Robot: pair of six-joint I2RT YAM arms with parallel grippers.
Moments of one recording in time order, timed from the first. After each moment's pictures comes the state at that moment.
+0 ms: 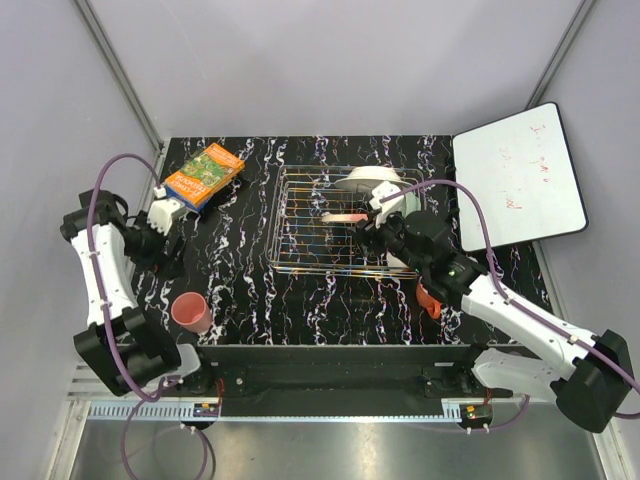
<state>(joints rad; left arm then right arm) 0.49 1.31 1.26 -1.30 0.50 1.00 0.74 1.08 0.82 0.06 0.05 -0.05</state>
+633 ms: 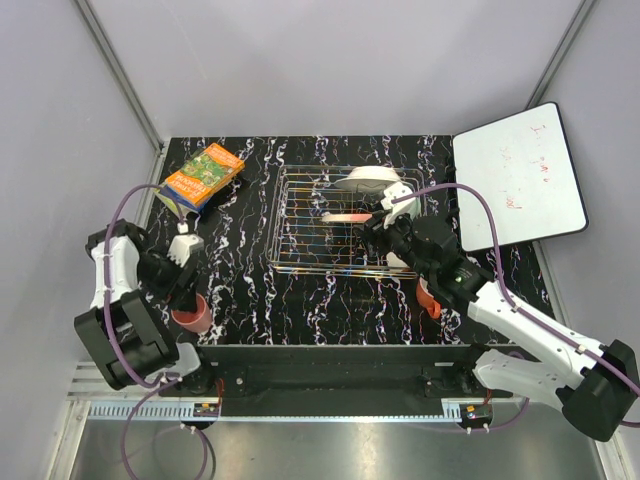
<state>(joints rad) 0.50 1.33 0.99 -1.29 0.43 1.12 0.74 1.01 0.78 0.09 0.10 0.01</state>
